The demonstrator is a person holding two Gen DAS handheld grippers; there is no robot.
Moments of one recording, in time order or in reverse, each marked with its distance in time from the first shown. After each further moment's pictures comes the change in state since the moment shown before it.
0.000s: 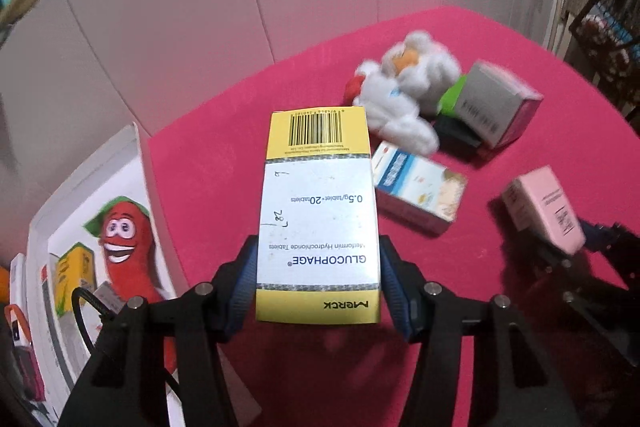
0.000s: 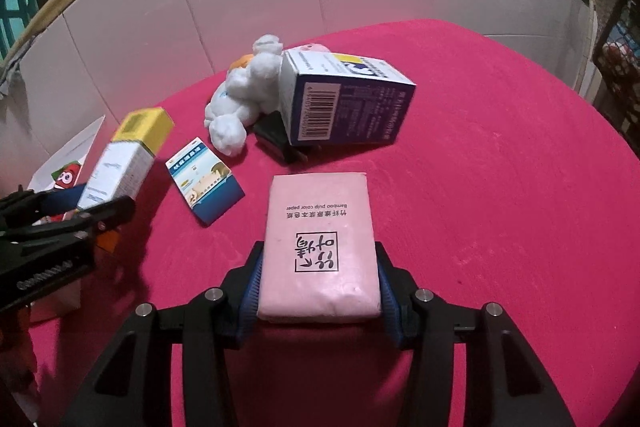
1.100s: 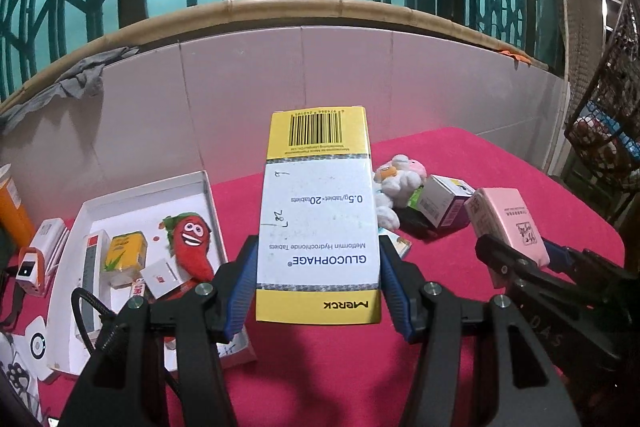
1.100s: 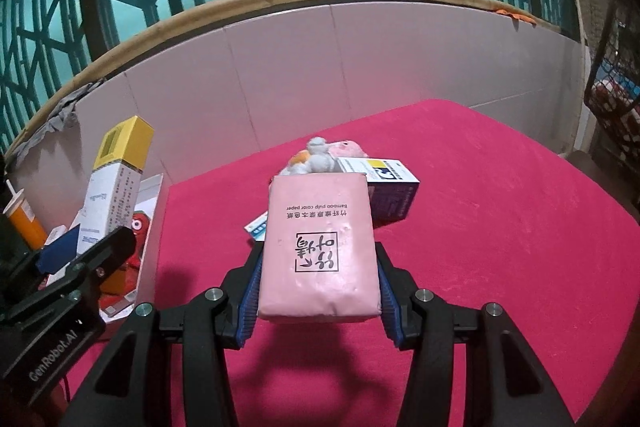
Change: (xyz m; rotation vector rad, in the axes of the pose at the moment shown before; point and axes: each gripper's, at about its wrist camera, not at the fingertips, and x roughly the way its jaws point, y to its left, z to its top) left arm -0.107 -0.003 -0.044 -0.190 -0.369 0.039; right arm -0.097 0.035 0.002 -0.027 -0.243 0.045
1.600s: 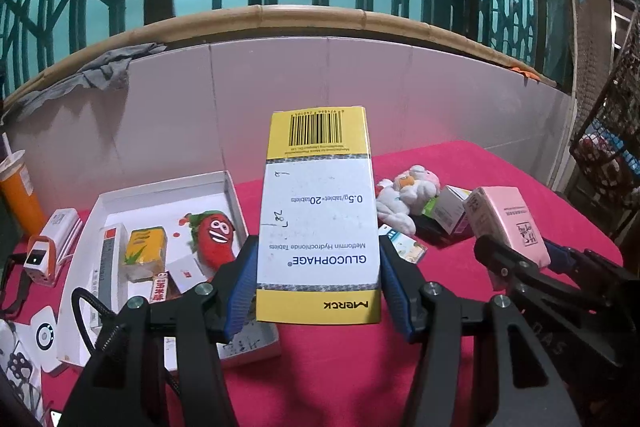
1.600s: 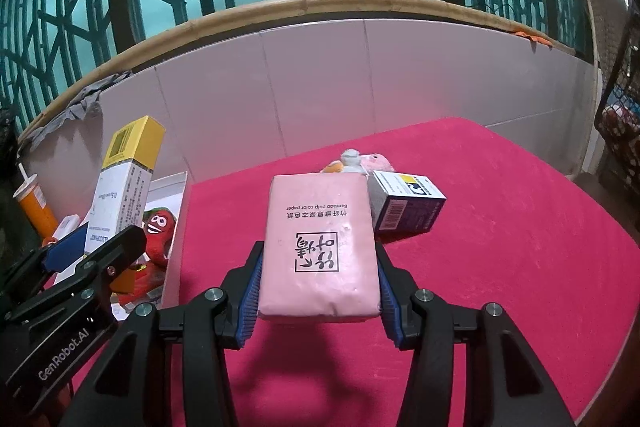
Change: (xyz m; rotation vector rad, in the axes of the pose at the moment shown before) left arm -0.016 0.024 -0.003 -0.051 -0.028 0.018; right arm -0.012 0.033 0.003 -0.063 -0.026 0.024
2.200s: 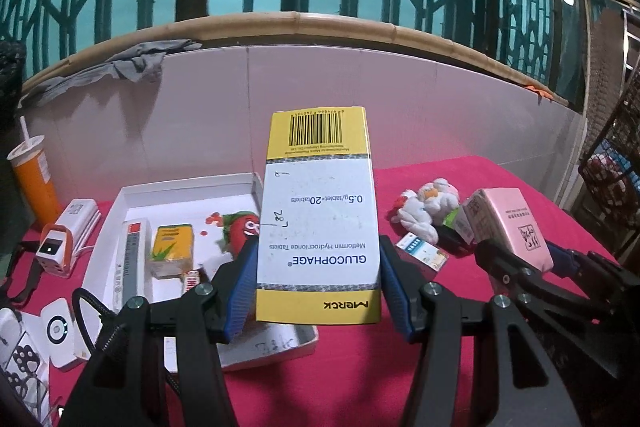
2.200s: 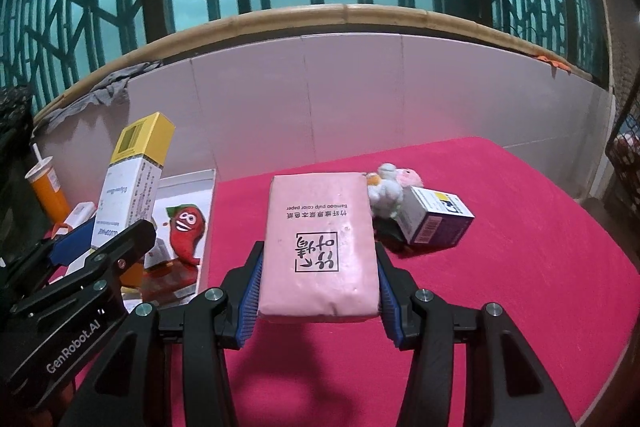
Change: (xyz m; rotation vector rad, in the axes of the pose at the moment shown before) left arm -0.014 0.034 0.001 -0.060 -0.024 0.036; right arm -0.006 0.047 0.004 -0.081 -0.018 0.026
